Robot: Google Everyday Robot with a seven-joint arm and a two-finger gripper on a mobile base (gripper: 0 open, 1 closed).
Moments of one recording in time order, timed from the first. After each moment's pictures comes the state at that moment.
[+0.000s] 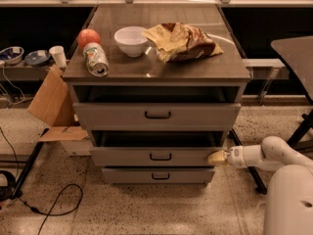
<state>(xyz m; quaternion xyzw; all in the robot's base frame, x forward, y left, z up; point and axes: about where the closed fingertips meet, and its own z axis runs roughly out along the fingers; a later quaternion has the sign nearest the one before) 0.621 -0.261 0.396 0.04 0.88 0.45 0.12</state>
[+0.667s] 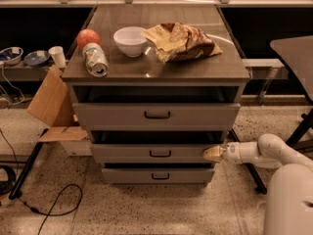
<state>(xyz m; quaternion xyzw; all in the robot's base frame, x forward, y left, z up) 0.635 -0.242 0.412 0.03 0.87 0.48 0.14</state>
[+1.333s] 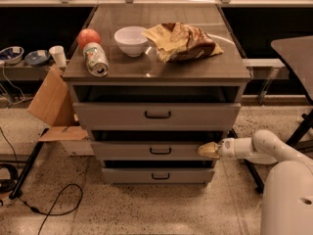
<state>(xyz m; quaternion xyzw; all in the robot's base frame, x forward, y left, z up) 0.650 -0.218 0.425 0.02 0.86 0.49 0.15</state>
